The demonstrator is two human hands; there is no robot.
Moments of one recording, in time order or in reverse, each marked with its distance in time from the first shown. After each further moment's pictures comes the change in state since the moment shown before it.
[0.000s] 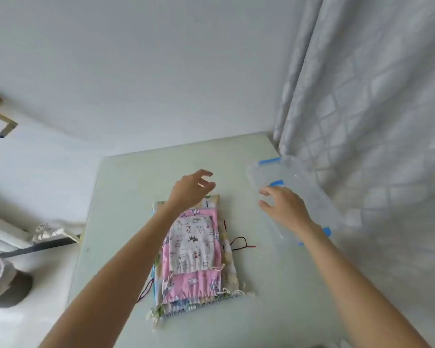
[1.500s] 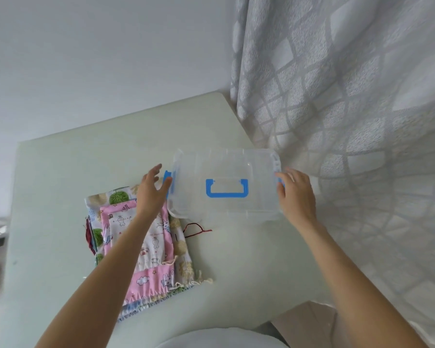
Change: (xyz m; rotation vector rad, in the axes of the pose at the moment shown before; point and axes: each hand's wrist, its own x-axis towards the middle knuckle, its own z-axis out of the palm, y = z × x) left_hand 0.043 -0.009 0.114 -0.258 0.181 -0.193; right_hand -0.021 0.152 -0.001 -0.093 0.249 0.236
